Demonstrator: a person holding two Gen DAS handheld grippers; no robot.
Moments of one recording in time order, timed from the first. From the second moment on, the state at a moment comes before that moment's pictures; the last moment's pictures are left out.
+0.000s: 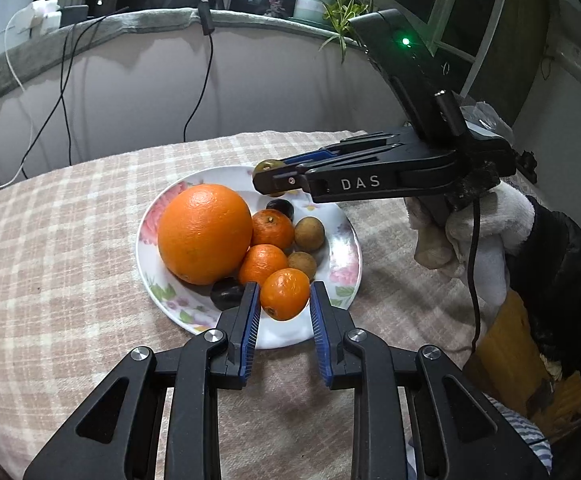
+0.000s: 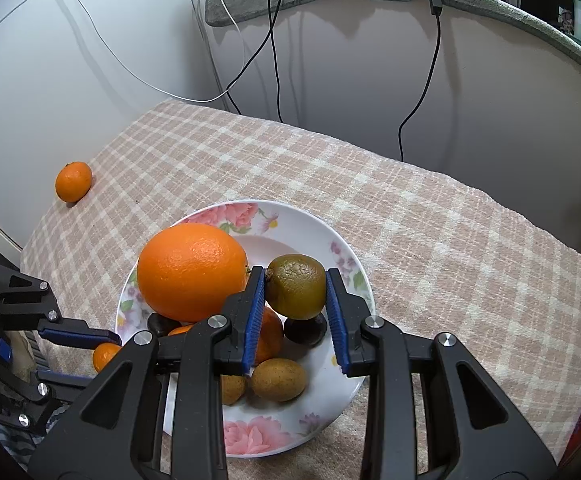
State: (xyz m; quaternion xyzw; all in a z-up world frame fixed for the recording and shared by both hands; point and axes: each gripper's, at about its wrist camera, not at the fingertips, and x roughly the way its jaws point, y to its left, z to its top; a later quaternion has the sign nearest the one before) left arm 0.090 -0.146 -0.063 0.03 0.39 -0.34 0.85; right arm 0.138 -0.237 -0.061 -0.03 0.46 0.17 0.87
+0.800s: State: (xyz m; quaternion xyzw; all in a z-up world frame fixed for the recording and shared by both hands) left arm 0.090 -0.150 -0.065 0.04 0.40 -0.34 0.85; right arm 0.142 -0.229 -0.068 -0.03 0.47 0.17 0.86
